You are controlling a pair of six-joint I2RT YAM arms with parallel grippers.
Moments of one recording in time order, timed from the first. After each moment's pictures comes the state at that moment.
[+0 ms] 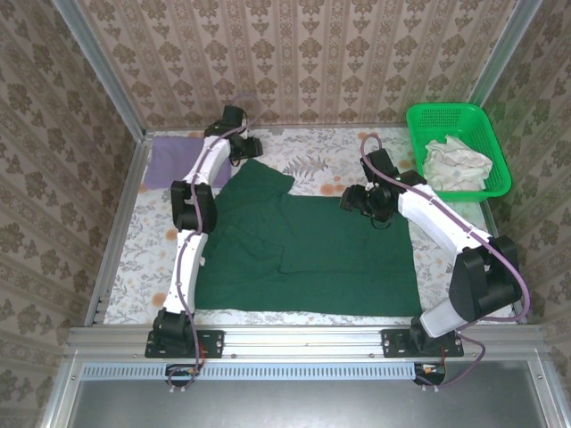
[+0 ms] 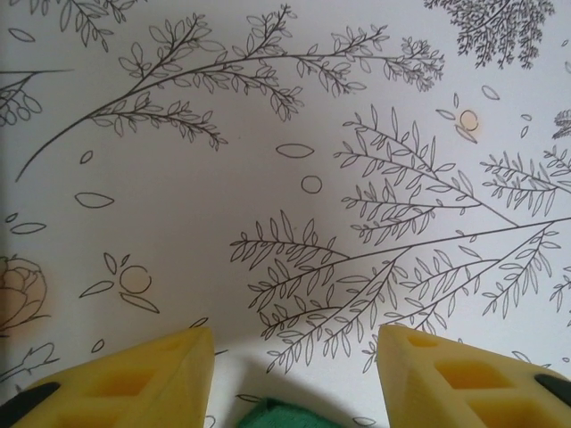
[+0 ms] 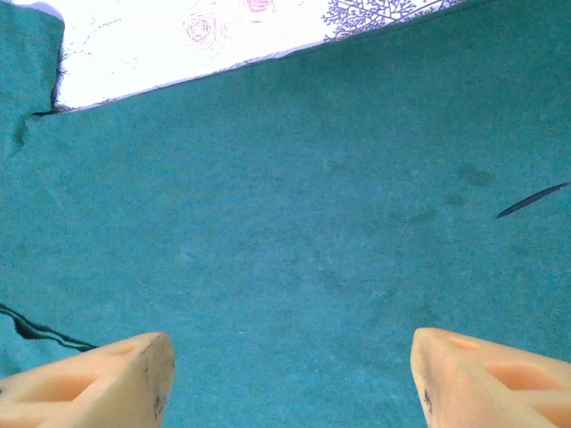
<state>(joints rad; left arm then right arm) -0.25 2.75 2.62 -0.86 0.17 -0.27 0.32 1.52 1.19 -0.79 -0.06 0.63</state>
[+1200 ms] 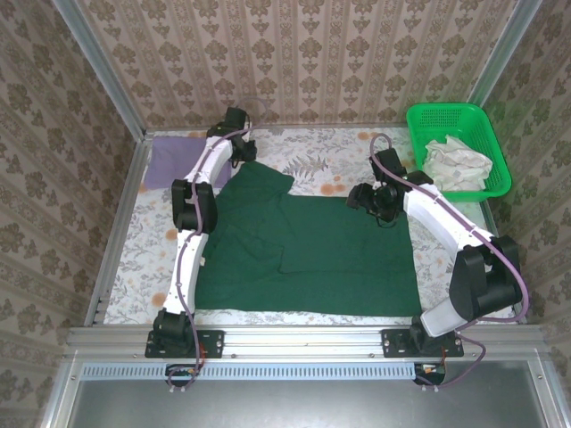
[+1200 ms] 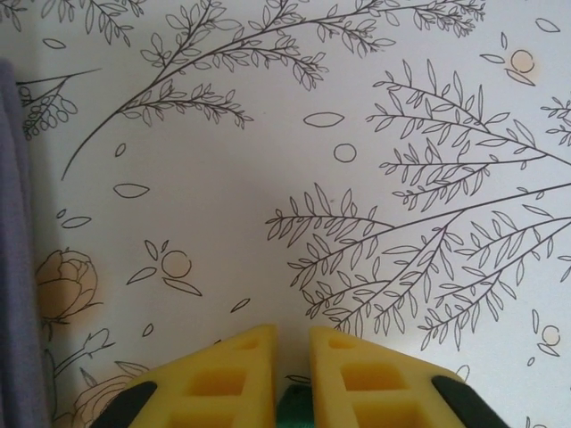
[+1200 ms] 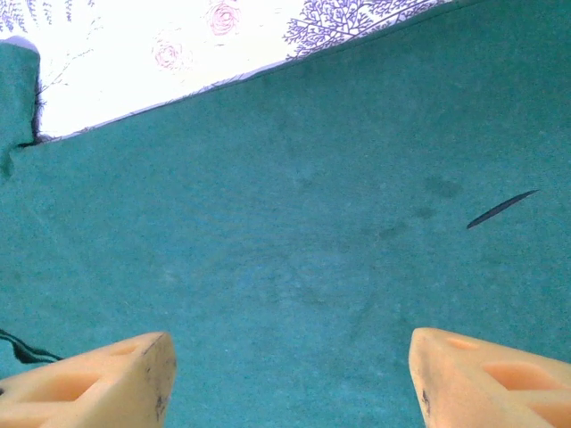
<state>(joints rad) -0.27 2.72 2.55 -0.86 0.07 -0.13 0.25 1.52 1.17 -0.77 -0.09 0.63</state>
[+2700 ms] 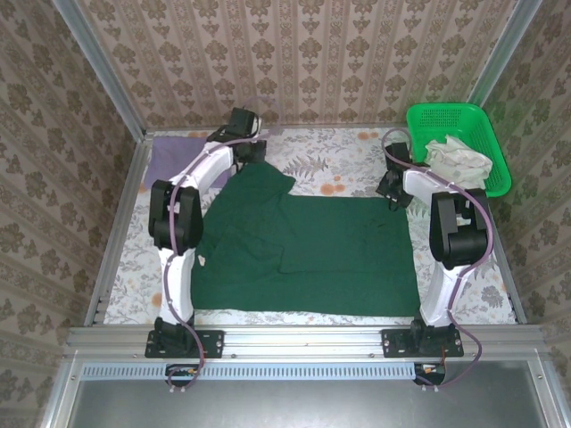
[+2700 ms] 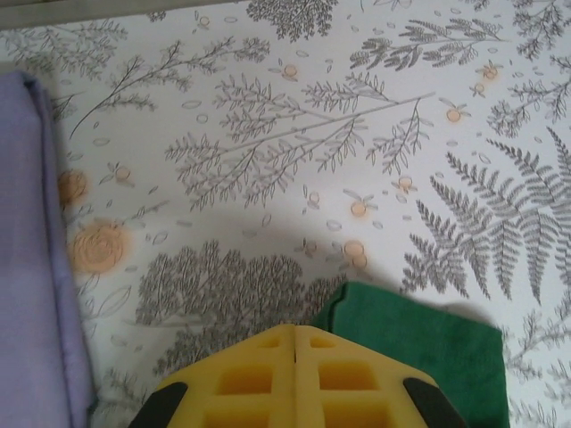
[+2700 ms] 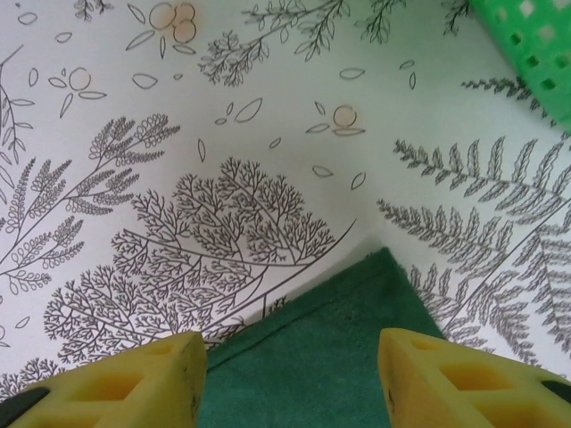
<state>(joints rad) -0.38 2.15 1.84 -0.57 0.02 -0.14 0.05 1.92 1.29 -0.53 0.22 0.66</state>
